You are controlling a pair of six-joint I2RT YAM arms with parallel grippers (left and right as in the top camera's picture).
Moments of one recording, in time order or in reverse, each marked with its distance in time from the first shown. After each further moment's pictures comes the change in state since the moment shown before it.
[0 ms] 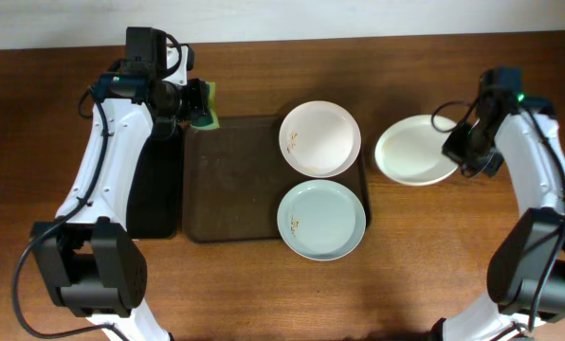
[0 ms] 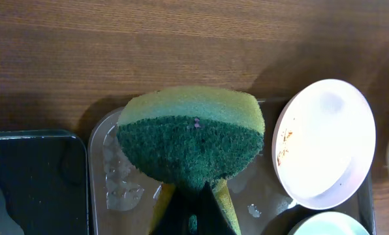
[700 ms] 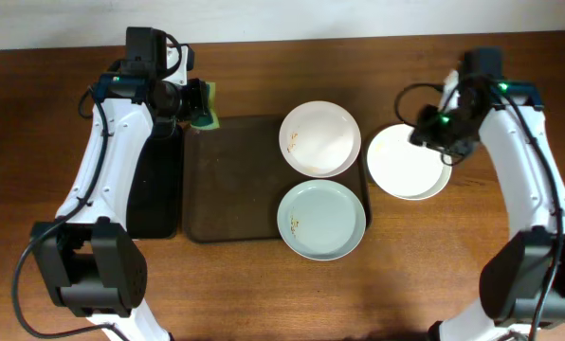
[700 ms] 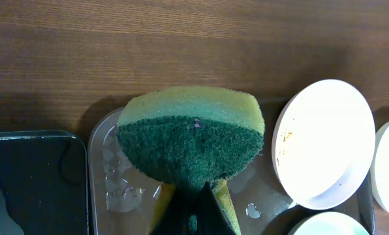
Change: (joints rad) left arm 0.000 0.000 0.001 0.000 0.000 0.000; right arm 0.147 -0.050 0.139 -0.074 -0.242 -0.239
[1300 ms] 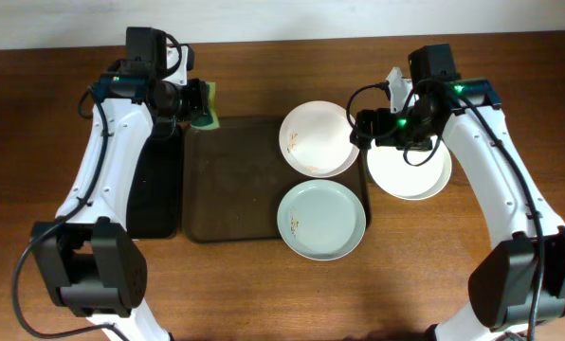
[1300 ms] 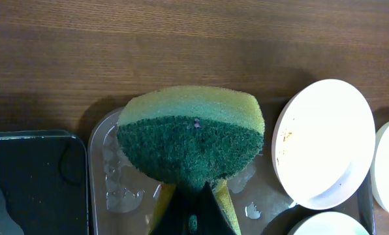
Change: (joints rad) left arm 0.000 0.000 0.000 0.000 0.000 0.000; right arm 0.167 -0.002 0.003 0.039 -0.129 -0.109
